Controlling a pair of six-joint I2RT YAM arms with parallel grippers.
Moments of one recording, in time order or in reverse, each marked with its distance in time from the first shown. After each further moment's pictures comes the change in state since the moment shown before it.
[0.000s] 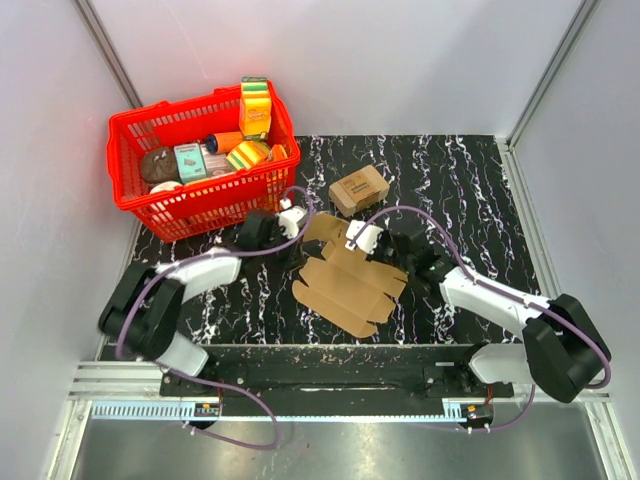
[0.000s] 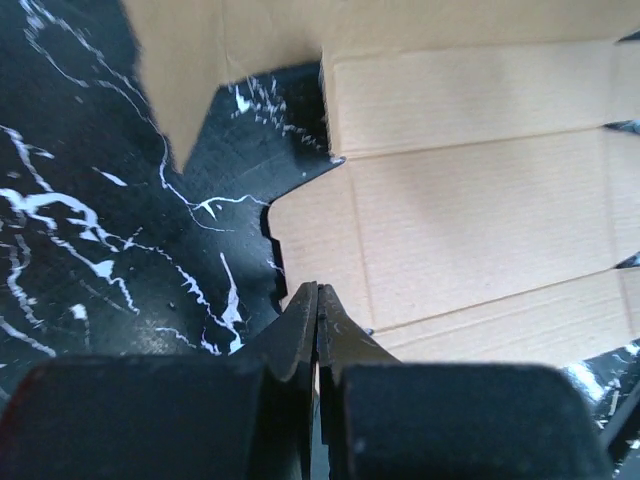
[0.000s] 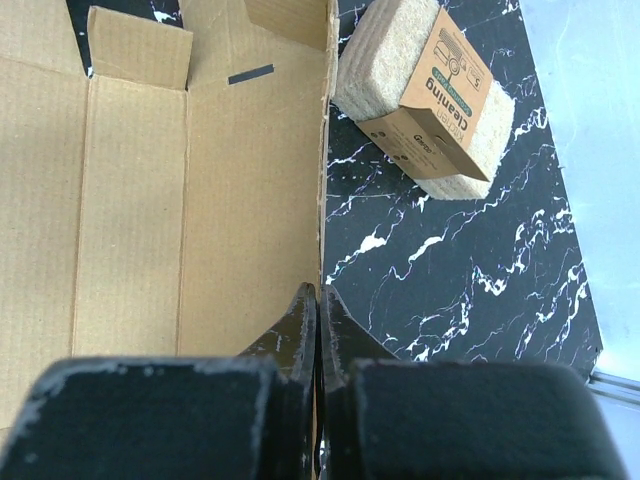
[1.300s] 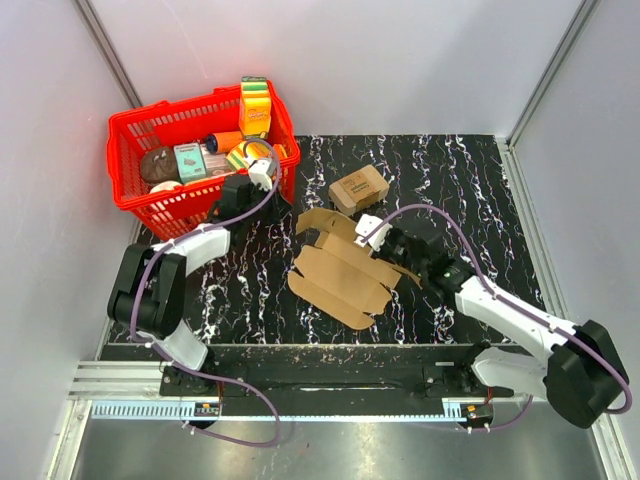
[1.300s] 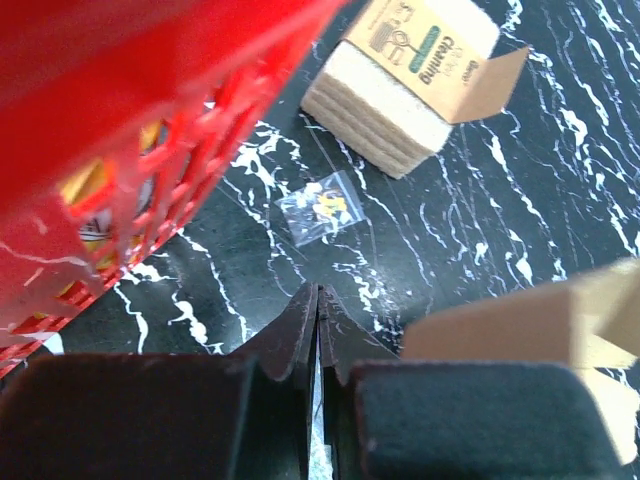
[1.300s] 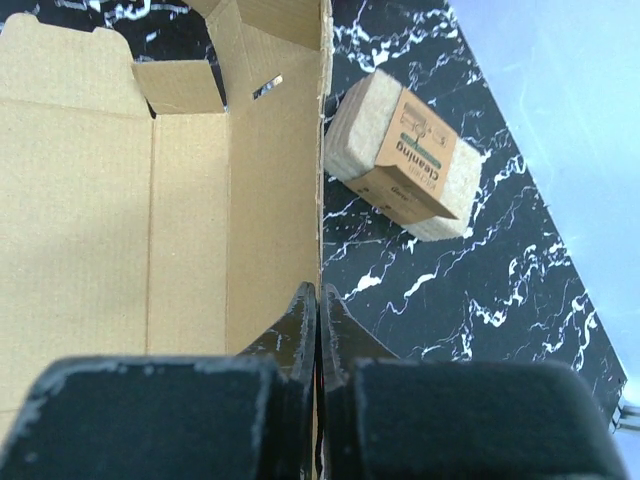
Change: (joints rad) left arm 0.184 0.051 0.146 0.270 -0.027 -0.208; right arm -0.003 -0.138 -0.013 0.000 -0.087 0.099
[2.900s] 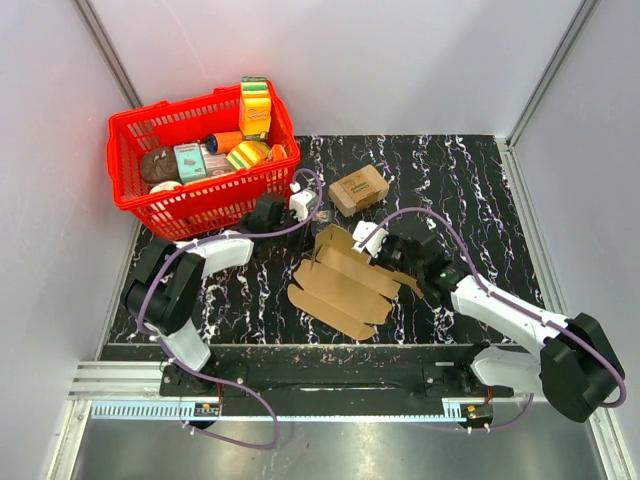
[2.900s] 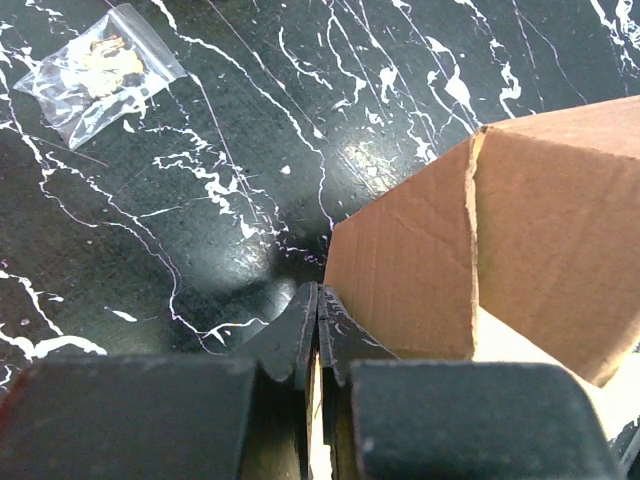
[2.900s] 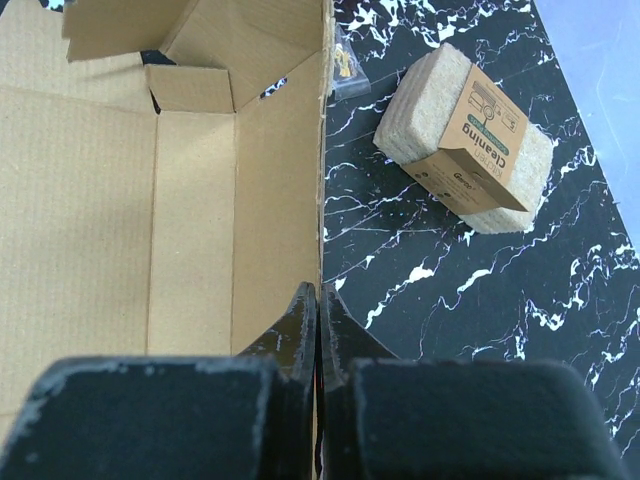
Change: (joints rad) left arm -0.178 0.078 -0.015 -0.141 0.100 0.158; right arm 0.000 0.015 -0.023 -0.023 -0.069 0.031
